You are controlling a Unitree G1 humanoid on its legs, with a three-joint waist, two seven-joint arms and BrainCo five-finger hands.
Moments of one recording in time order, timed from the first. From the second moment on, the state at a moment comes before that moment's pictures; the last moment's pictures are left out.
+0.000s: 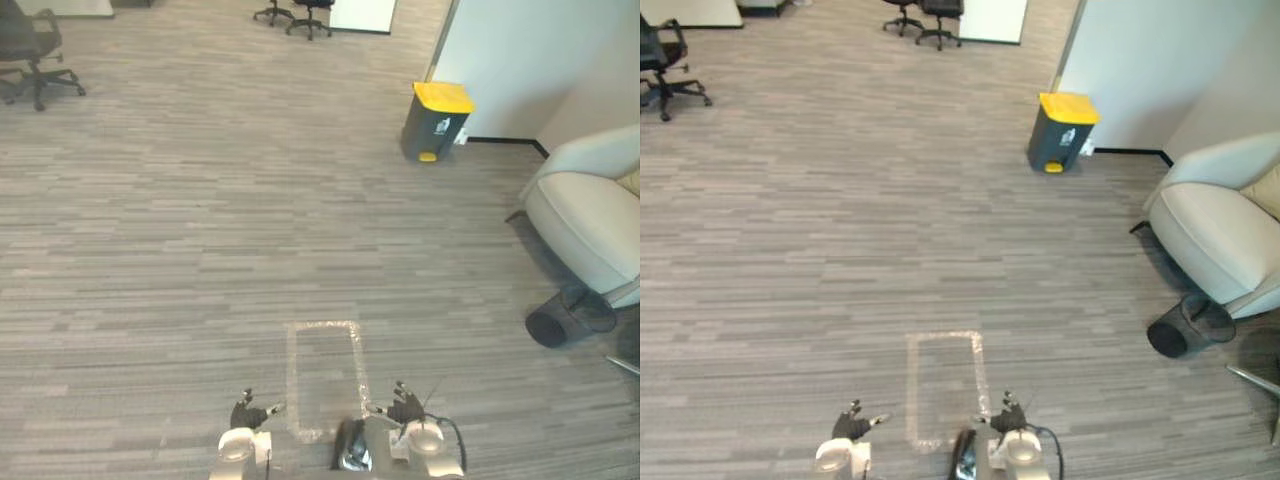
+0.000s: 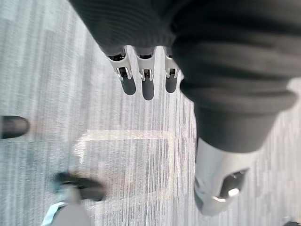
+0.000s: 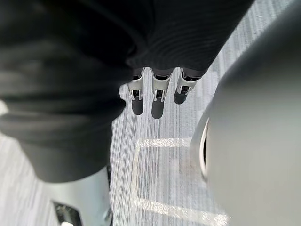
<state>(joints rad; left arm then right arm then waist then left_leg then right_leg) 0.04 -0.05 0.12 0.92 0.08 -0.04 0.16 0.00 0.05 -0.12 0.88 -0.20 0.01 -0.14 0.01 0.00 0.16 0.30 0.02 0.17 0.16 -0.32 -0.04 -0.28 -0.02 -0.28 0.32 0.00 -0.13</state>
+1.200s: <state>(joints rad) 0.05 -0.01 0.13 1.00 0.07 -0.06 0.15 0.01 -0.02 -0.08 1.01 -0.20 0.02 -0.14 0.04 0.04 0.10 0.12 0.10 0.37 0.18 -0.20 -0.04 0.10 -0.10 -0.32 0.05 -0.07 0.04</state>
